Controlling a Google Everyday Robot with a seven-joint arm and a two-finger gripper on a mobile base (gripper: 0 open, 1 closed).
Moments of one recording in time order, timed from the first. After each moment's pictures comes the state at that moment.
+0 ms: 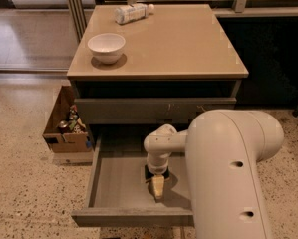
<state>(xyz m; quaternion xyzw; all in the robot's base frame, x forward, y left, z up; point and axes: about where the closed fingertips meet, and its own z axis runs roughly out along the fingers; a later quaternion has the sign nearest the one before) 0.586 -0.035 0.355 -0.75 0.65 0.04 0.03</state>
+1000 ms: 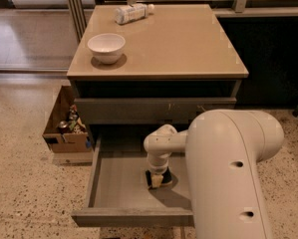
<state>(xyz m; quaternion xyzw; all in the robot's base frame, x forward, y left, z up) 0.586 -0.035 0.355 -0.75 0.65 0.04 0.03</state>
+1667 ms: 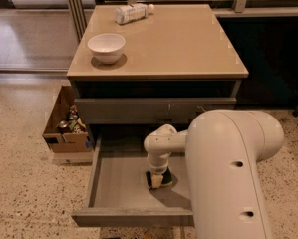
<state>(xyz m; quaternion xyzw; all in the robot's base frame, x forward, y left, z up) 0.586 -0.035 0.355 -0.75 0.65 0.04 0.03</state>
